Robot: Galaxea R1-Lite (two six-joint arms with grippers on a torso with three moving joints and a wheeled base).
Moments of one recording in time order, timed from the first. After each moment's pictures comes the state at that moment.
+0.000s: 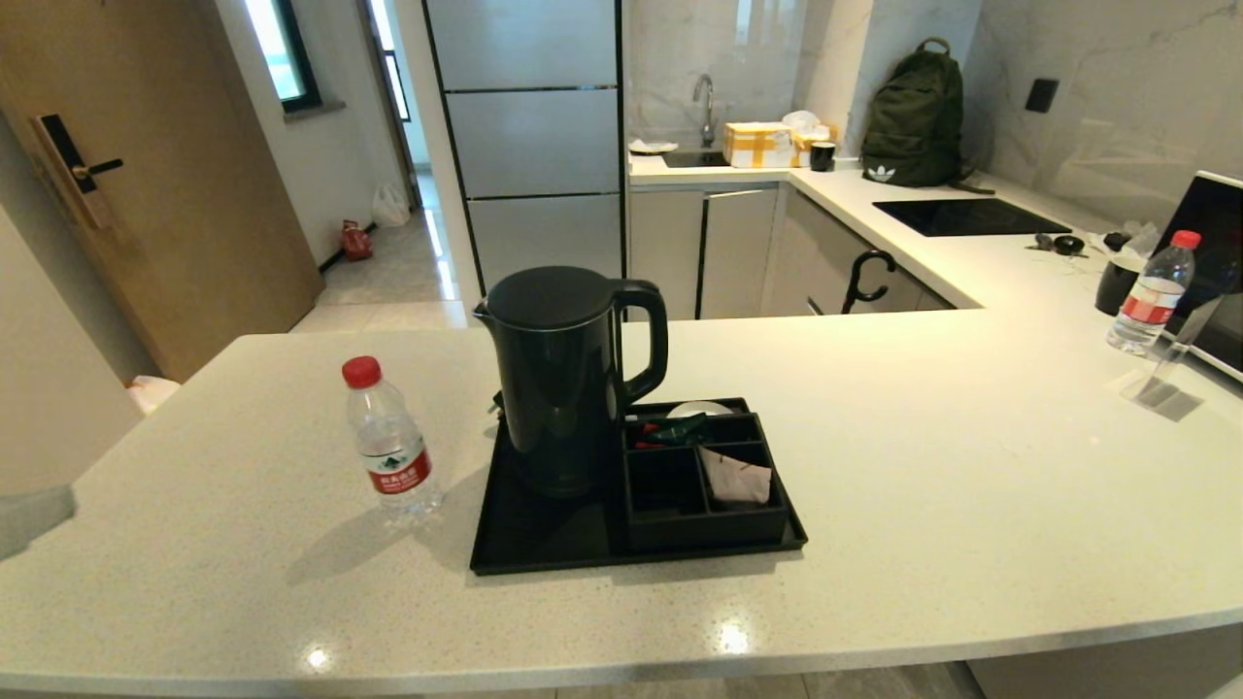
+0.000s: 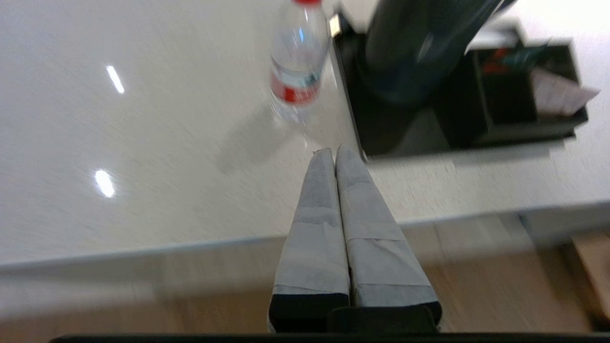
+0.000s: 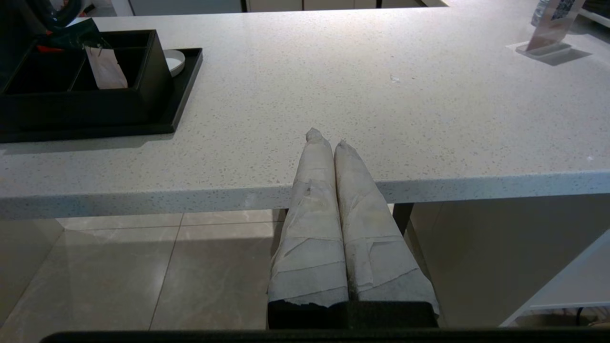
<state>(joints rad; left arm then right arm) -0.01 0.87 -0.87 0.40 -0.13 -0.07 -0.01 0.00 0.00 0.00 0.01 -0.04</state>
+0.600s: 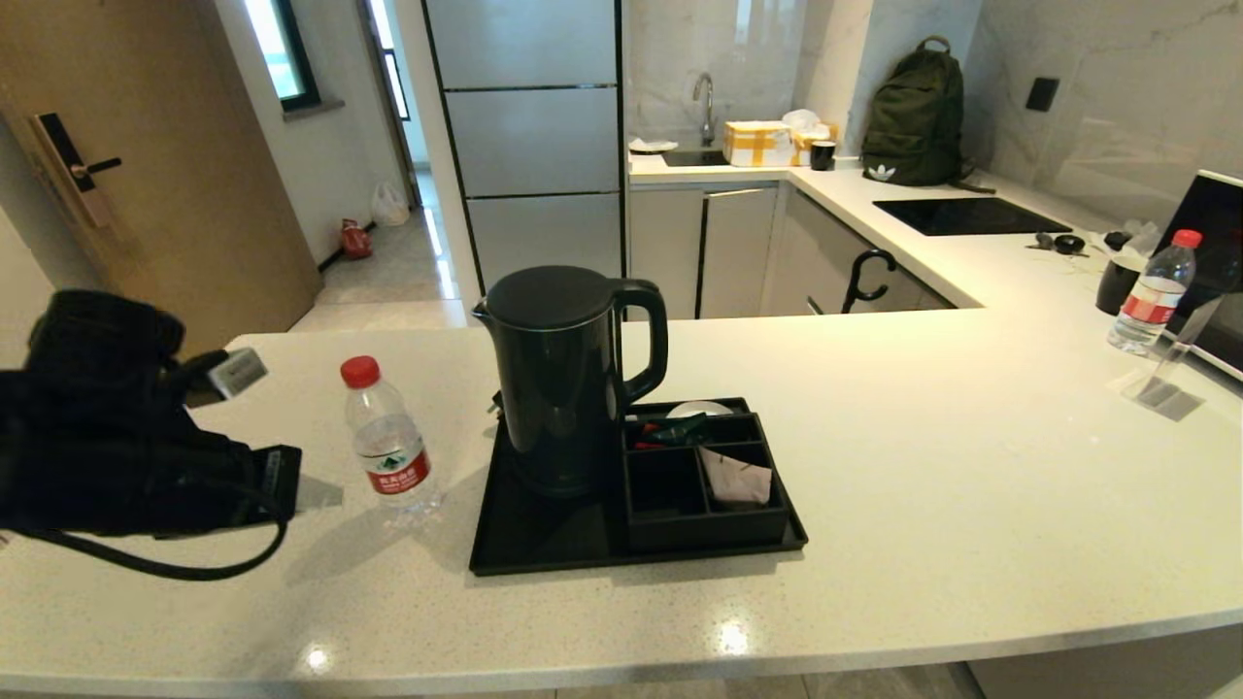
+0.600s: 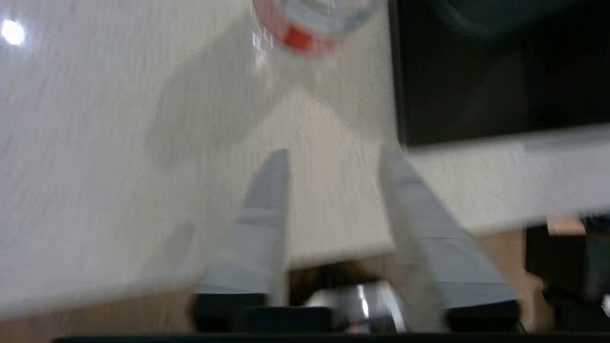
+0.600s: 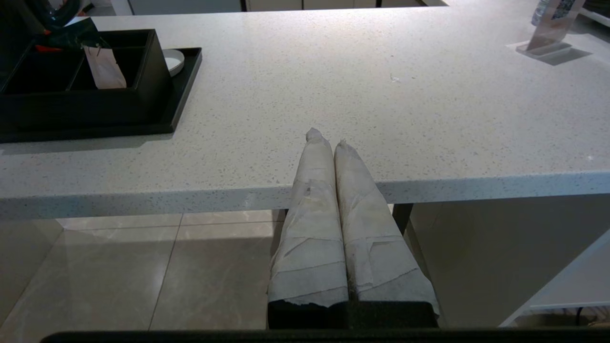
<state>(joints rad) 0.02 1.53 -0.90 0.24 -0.24 -0.10 -0.01 0.00 0.00 0.00 0.01 -0.04</state>
